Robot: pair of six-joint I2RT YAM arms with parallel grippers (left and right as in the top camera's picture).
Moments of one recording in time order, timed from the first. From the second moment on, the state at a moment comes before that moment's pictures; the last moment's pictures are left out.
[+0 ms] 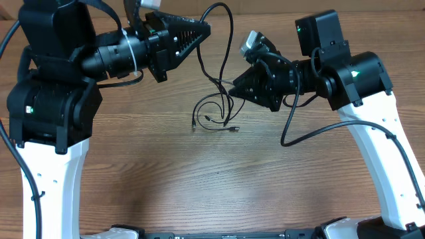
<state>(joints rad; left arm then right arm) -0.19 1.46 2.03 -0.81 0.94 -0.29 0.35 1.57 1.78 -1.13 -0.80 -0.47</state>
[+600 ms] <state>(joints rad) 0.11 1.46 2.05 -0.56 1.11 -0.55 0.28 1.57 1.58 -1.11 -0.12 0.29</state>
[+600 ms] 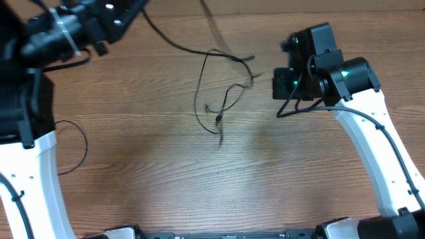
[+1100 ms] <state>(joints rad) 0.23 1.46 2.05 -0.51 1.16 -0.65 0.12 1.58 1.37 -1.01 -0.45 0.14</state>
